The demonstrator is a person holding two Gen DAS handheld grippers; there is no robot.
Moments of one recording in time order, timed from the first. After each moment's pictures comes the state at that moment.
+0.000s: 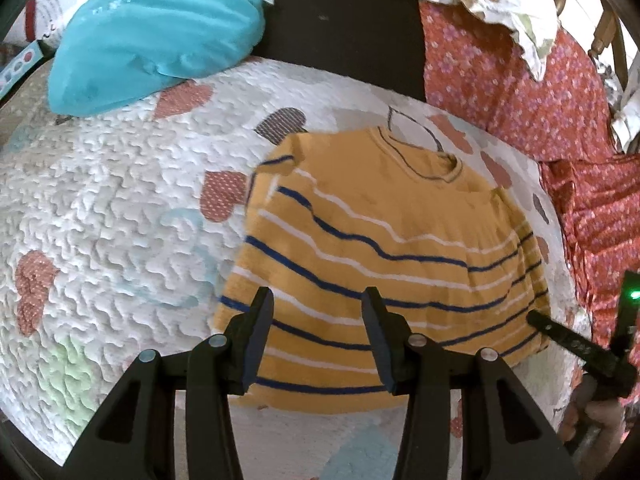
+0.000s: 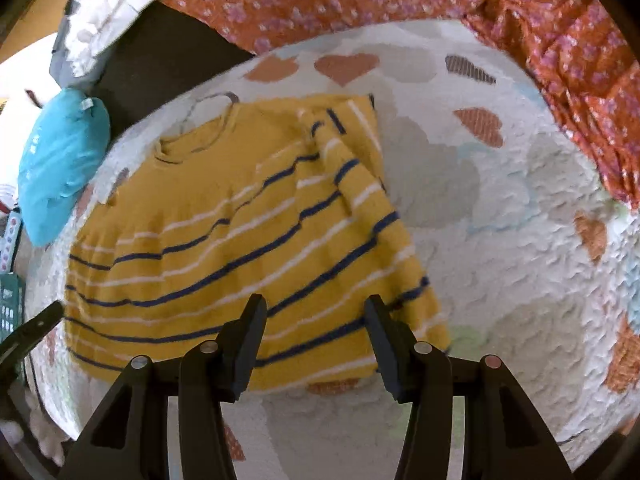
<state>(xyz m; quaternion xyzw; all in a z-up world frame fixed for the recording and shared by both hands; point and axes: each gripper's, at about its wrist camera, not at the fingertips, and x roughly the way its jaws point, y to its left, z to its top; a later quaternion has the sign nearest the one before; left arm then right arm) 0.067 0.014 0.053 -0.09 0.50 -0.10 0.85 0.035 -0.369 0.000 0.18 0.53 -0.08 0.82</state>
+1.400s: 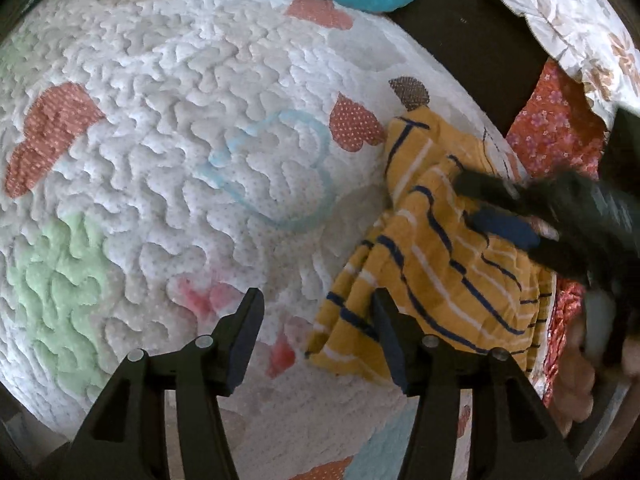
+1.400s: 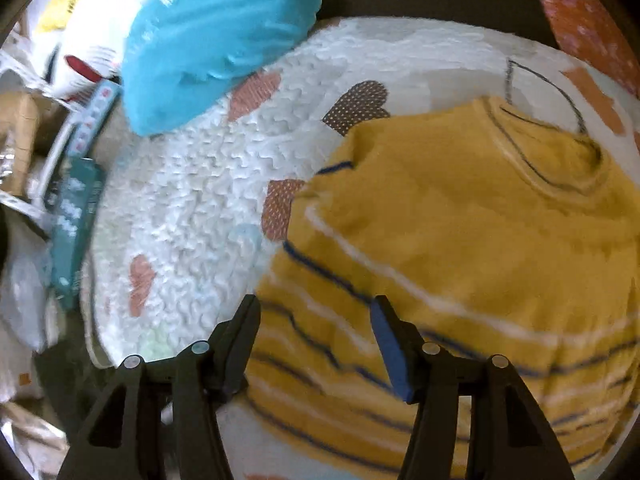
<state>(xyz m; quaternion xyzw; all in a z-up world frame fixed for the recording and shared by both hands) 0.053 0.105 -0.007 -0.27 0.57 -0.03 0.77 0.189 -0.118 0.002 0.09 0.62 0.17 0.76</state>
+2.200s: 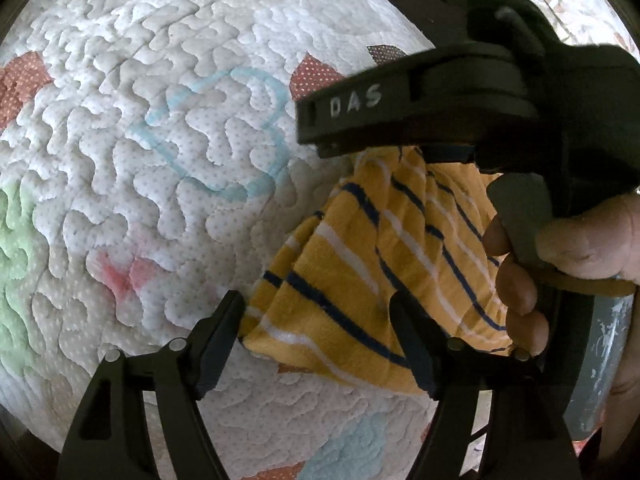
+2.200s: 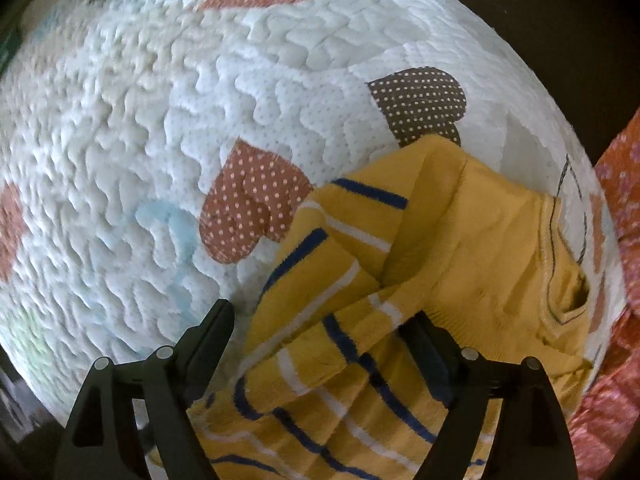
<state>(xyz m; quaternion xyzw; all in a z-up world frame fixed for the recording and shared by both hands) 0.063 0.053 -0.023 -0.30 0.59 -0.05 0.75 0.242 -0.035 -0.065 -0.21 0.68 0.12 0.70</state>
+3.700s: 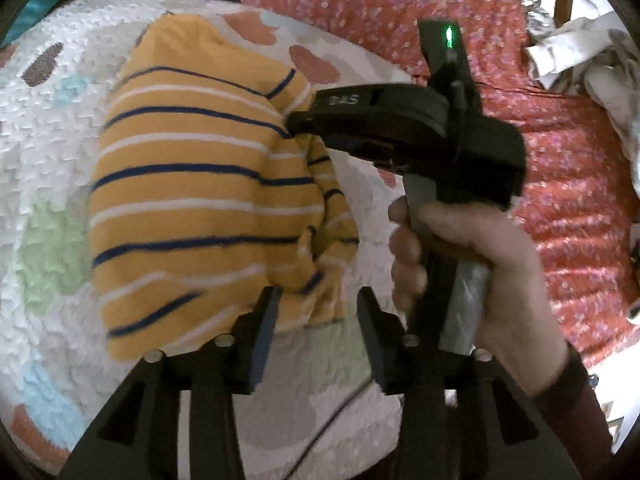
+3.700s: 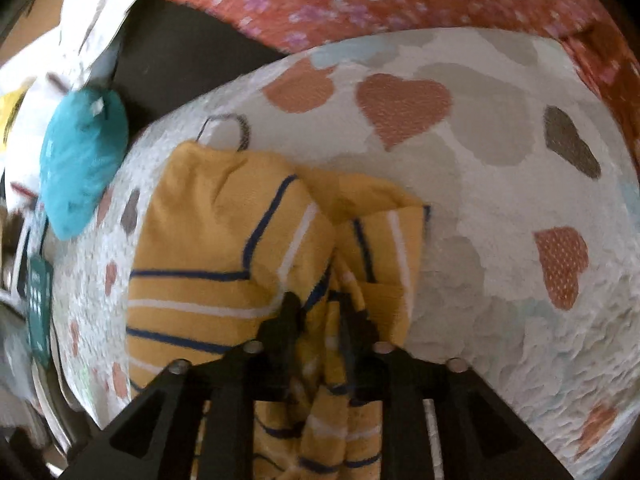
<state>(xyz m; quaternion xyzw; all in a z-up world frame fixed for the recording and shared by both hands) 0.063 -0.290 0.050 -0.15 0.59 -0.27 0.75 0.158 -0.440 -0.008 0.18 0.56 0.04 0.80</state>
